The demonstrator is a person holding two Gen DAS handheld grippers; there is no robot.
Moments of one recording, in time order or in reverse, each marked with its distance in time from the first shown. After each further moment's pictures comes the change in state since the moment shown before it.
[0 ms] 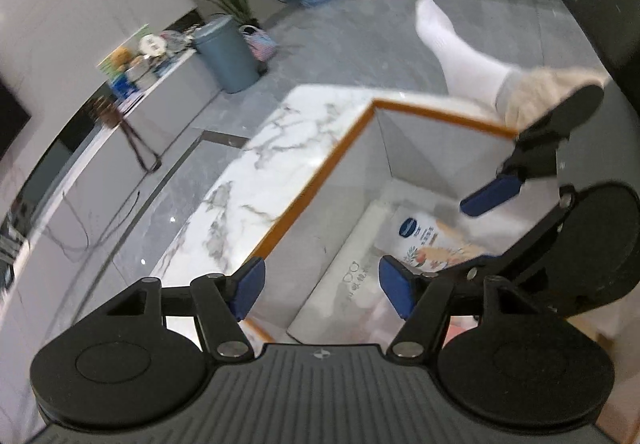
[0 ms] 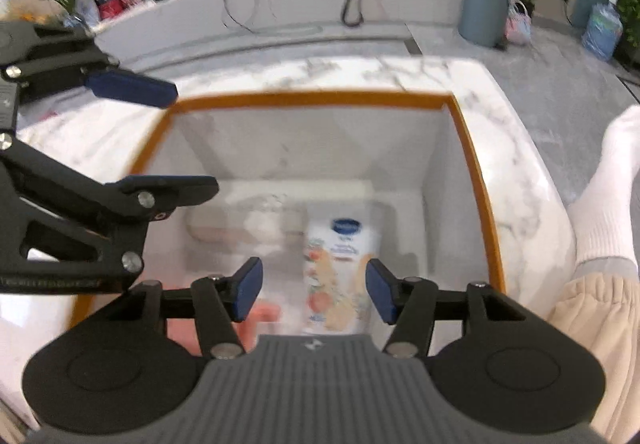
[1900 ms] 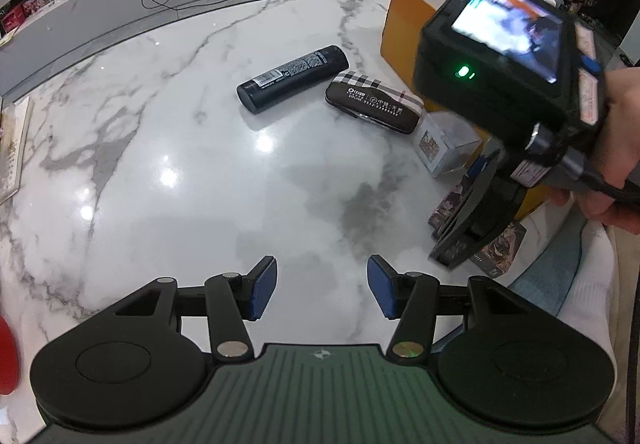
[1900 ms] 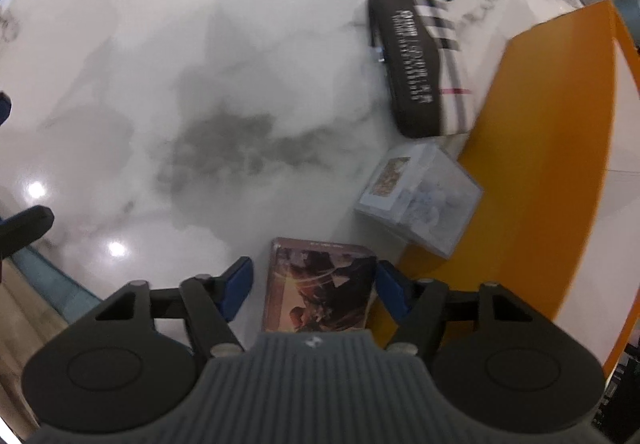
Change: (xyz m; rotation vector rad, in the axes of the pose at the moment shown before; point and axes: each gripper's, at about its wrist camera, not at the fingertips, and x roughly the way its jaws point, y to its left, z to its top) left arm -0.132 0.020 -0.254 -0.662 0.226 -0.024; right arm 0.069 0.244 -0.073 -0.541 0.651 -0.192
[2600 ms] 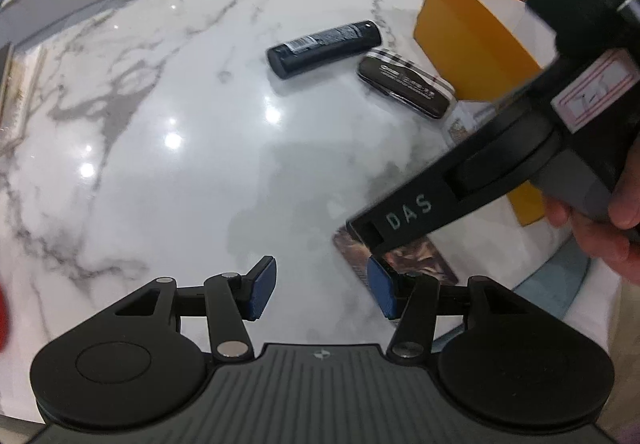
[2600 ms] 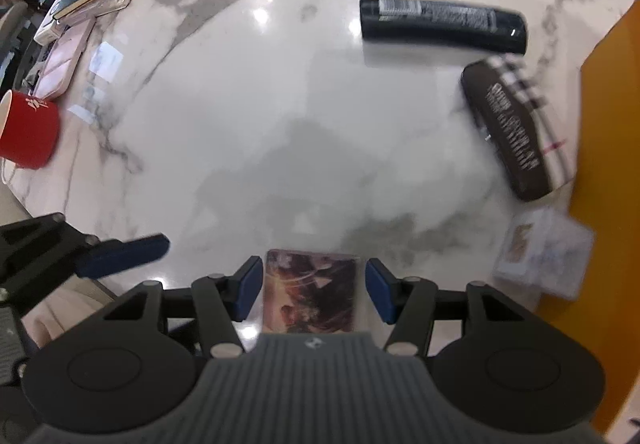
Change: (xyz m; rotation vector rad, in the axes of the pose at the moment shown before) left arm 0.011 0.020 -0.005 -0.111 0.081 -0.015; right arm -0.035 0.006 0.026 0.167 -0.214 0.384
